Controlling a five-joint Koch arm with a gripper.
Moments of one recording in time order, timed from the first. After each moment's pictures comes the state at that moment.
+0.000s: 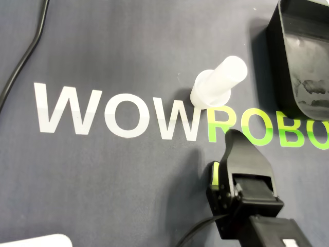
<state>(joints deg) 4.0 133.1 175.2 1.9 -3.5</state>
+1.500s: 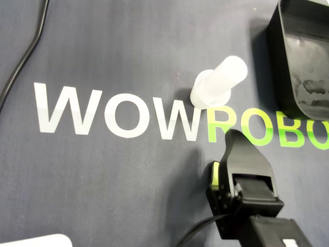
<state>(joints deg) 4.0 133.1 175.2 1.9 -3.5</state>
